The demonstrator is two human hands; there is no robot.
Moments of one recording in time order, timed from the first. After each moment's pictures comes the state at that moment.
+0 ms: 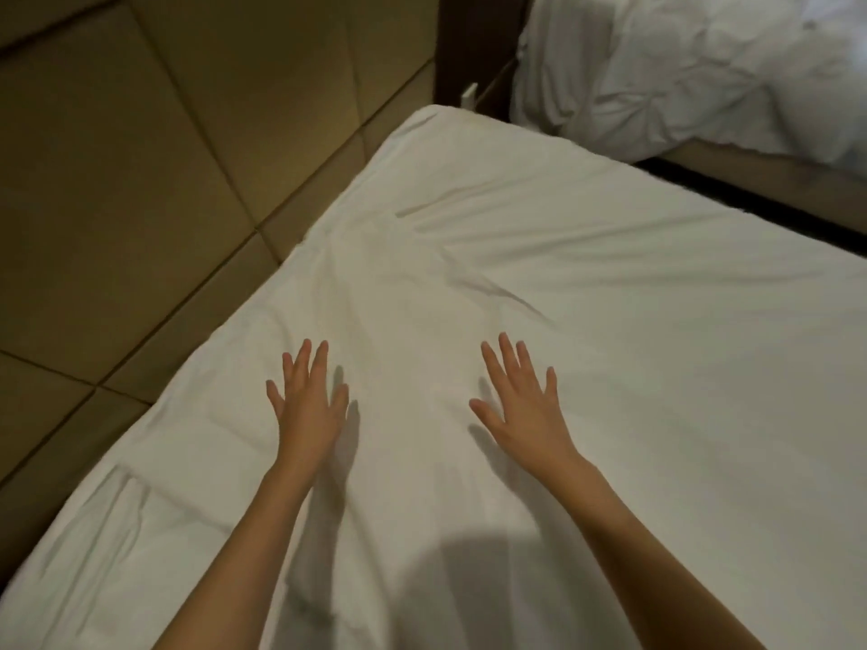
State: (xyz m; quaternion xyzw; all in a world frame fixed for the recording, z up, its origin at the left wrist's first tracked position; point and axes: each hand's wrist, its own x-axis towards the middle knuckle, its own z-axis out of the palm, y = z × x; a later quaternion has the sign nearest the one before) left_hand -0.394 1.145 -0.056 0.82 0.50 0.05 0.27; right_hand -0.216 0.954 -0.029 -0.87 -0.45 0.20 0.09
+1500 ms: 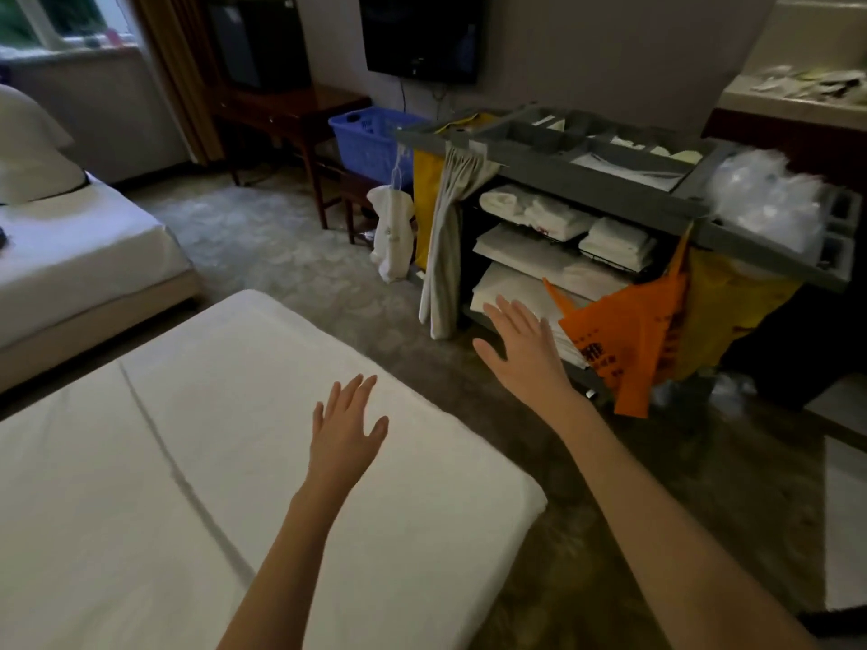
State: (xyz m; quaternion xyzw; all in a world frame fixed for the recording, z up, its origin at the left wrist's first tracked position) left_hand -0.179 -0.183 0.265 0.93 -0.27 -0.07 0.24; right_hand -0.262 -0.414 0.331 -0.96 0.20 -0.10 0.15
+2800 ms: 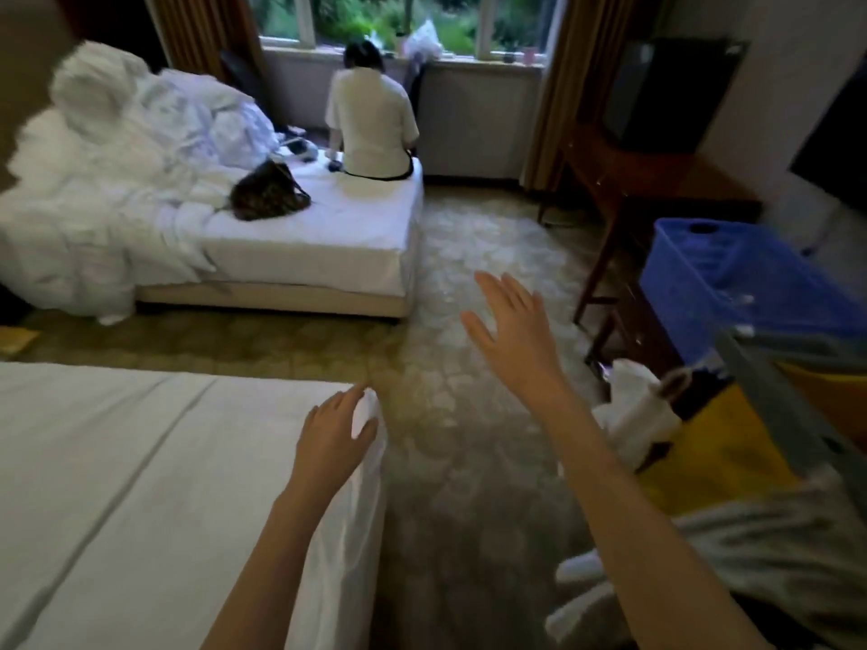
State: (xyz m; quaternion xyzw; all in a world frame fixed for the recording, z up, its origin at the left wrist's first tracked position) left_hand 0.440 -0.428 0.274 0.94 0.17 0.08 0.28; right_hand 0.569 -0.620 0.371 -0.93 -0.26 -0.10 0.24
